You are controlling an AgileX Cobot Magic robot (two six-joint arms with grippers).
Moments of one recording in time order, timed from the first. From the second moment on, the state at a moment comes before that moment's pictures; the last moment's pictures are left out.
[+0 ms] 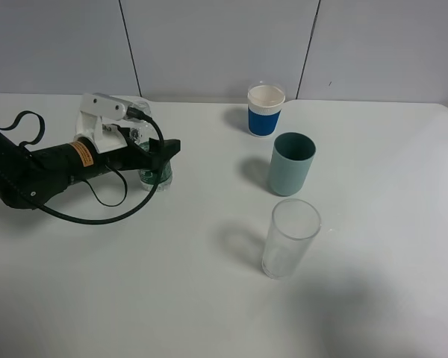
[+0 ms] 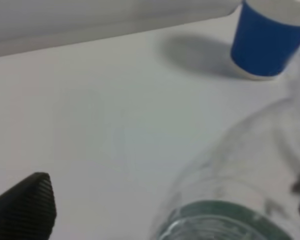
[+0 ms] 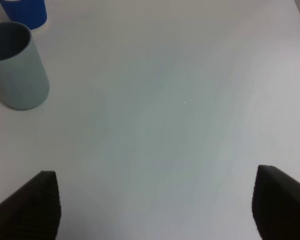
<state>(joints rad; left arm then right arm) -0.25 2.01 -0.61 0.39 -1.06 -0.32 -0.03 -0.01 -0.50 0.04 1.07 -0.10</state>
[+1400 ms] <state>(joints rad) -0.24 2.04 -0.58 0.51 -1.10 -0.32 -0.03 -0.01 -0.50 0.04 1.07 -0.10</state>
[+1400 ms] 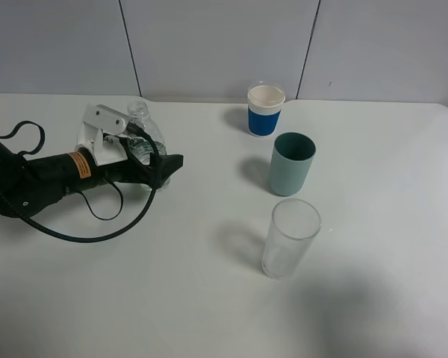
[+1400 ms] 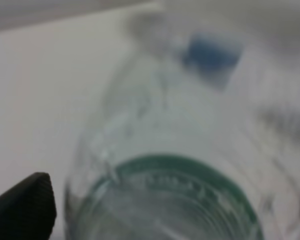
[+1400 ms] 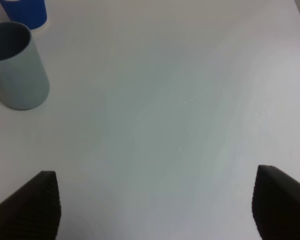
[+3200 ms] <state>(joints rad) -0.39 1.74 -0.58 0.10 -0.72 -0.14 -0.03 -0.01 -0.50 0.04 1.07 -0.10</state>
